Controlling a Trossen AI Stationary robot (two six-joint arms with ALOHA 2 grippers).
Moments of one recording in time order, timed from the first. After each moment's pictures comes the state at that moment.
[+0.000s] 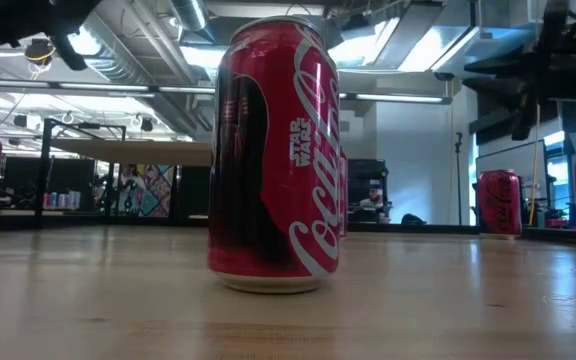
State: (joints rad) left arm -0.07 0.02 0.04 0.75 -0.49 -0.18; right arm -0.09 0.01 0.01 0.29 0.40 0.63
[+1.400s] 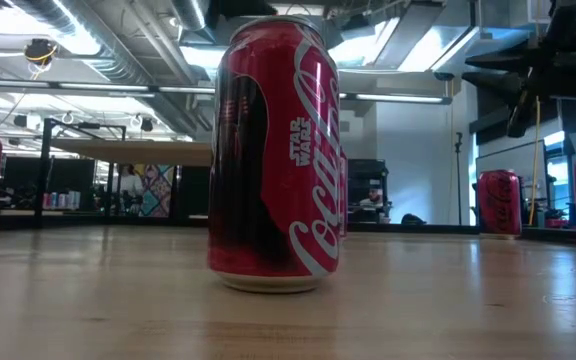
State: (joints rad) left arm 0.08 1.31 1.19 -0.10 -0.34 -0.37; right arm -0.09 0.01 0.01 0.28 0.26 0.59
